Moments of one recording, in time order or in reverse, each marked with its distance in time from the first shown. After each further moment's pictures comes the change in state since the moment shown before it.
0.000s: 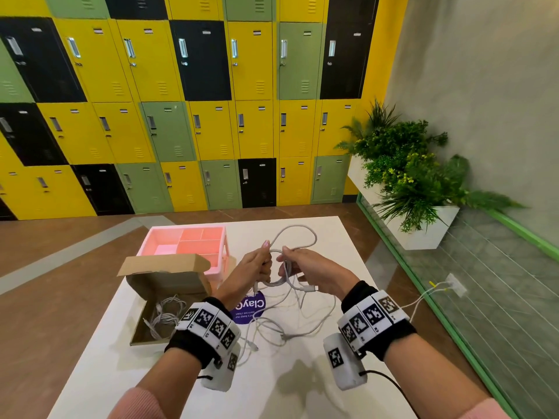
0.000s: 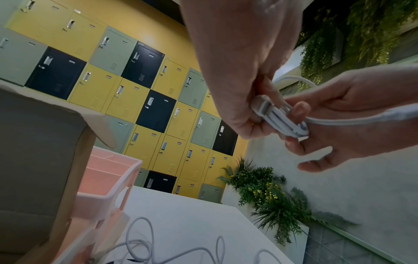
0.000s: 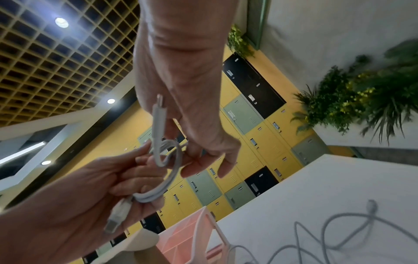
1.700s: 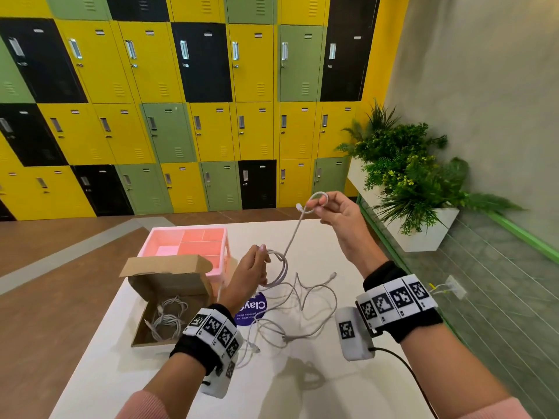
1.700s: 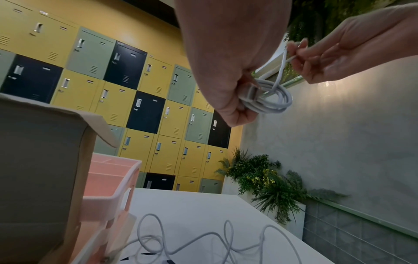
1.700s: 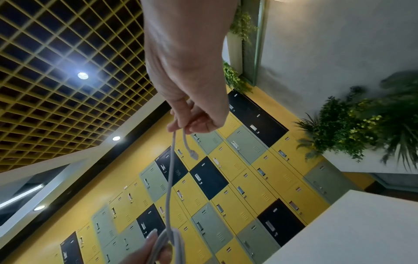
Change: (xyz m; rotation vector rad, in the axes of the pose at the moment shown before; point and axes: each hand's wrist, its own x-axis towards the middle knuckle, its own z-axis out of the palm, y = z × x) left_hand 0.004 -0.017 -0.003 0.170 0.195 0.100; right_hand -0.008 -0.032 -0.048 0.359 0.430 -0.623
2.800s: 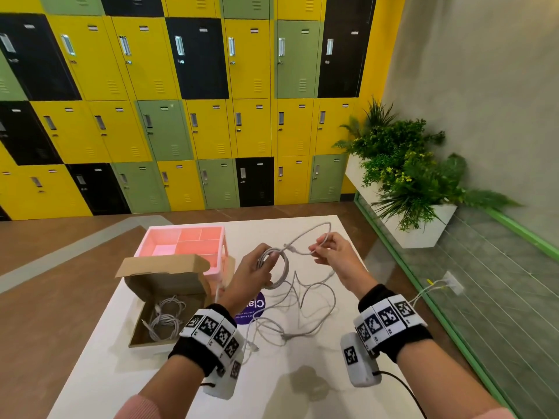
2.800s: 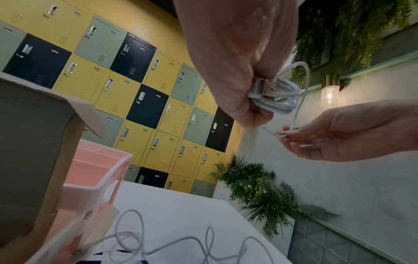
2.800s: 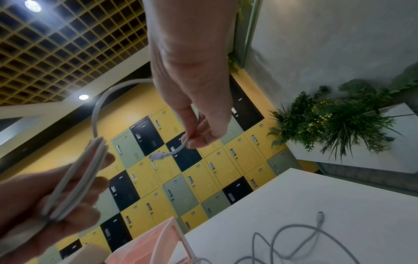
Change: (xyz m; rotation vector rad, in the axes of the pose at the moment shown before) left_hand -0.010 0.009 0.004 -0.001 -0.107 0.131; right_hand -0.019 0.075 -0.017 -0.120 0.080 0.327
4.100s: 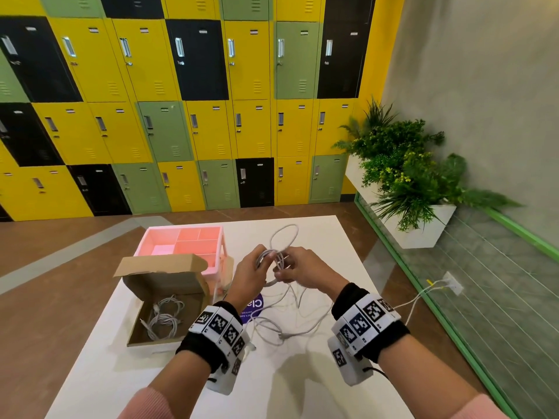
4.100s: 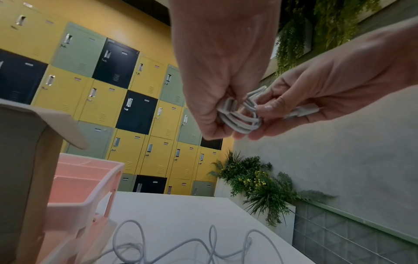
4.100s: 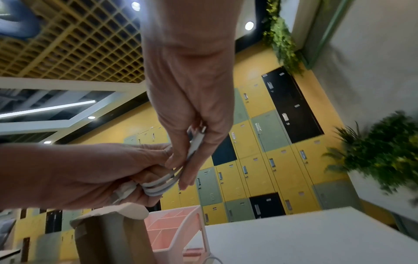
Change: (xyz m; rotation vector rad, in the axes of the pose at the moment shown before) left_hand 0.013 -0.019 0.008 0.260 0.127 -0.057; right_hand -0.023 -0.015 0.042 -0.538 -0.409 -0.049
